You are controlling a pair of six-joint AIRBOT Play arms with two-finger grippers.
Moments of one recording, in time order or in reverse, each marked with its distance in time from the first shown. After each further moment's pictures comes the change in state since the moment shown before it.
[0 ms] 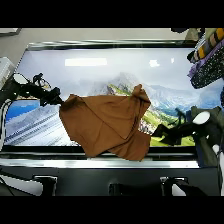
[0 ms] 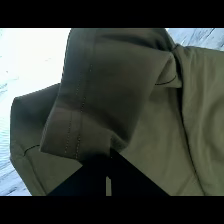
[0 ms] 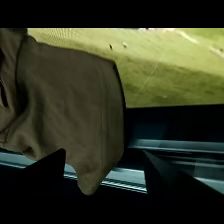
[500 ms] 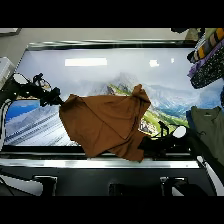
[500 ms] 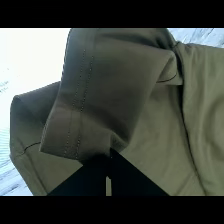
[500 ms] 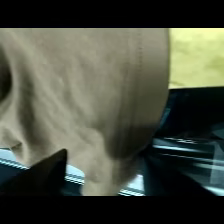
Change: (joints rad) left arm 0.000 0.000 0.000 0.000 -0.009 0.002; right arm 0.252 0.008 -0.172 0.092 -0.186 0.092
